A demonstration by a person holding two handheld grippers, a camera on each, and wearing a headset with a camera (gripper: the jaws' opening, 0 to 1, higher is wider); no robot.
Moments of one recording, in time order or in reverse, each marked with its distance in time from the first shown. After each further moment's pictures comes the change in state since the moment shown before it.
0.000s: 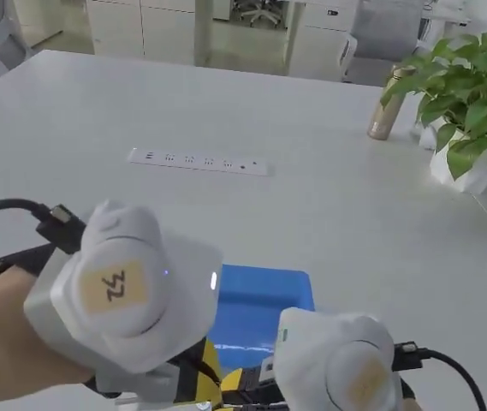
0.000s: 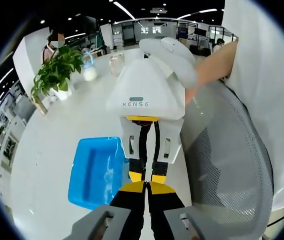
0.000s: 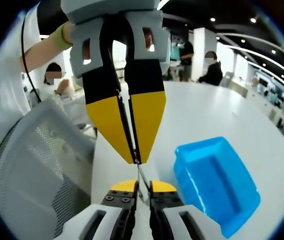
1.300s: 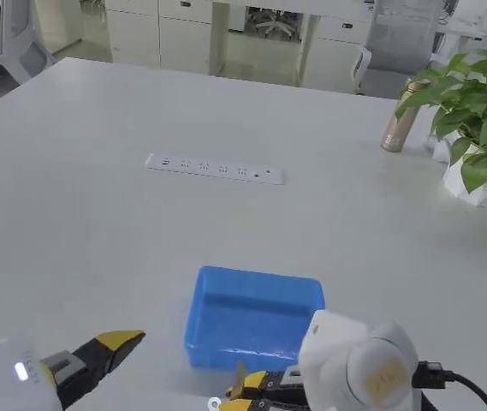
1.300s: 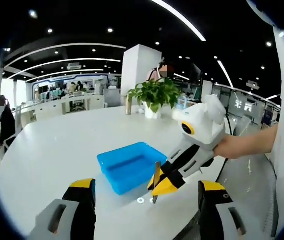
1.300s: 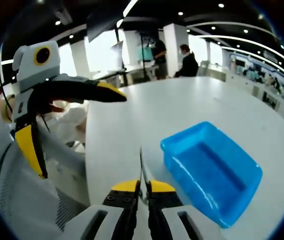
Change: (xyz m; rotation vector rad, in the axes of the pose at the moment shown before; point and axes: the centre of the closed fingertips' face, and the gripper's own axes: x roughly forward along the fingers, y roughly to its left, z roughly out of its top) left arm -0.037 -0.002 -0.029 -0.685 -0.510 0.603; right arm -0.002 -0.012 -0.003 0.221 -0.053 -0.104
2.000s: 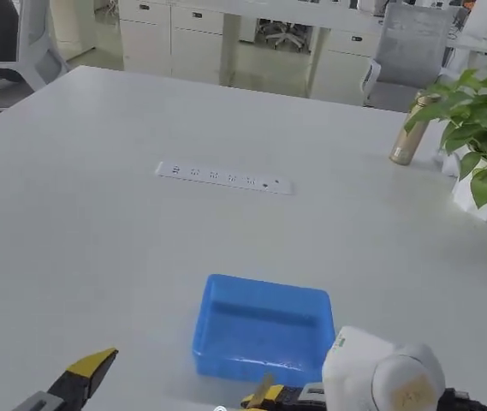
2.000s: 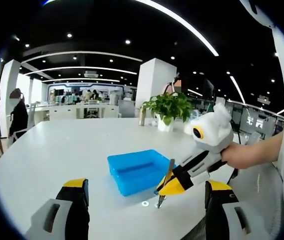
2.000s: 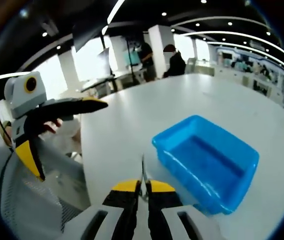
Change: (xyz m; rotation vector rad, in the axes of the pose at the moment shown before) left arm -0.009 0.011 -0.005 -0.064 -0.143 0.108; right arm -0.006 -0.006 -0.004 0.133 -0.047 -0.043
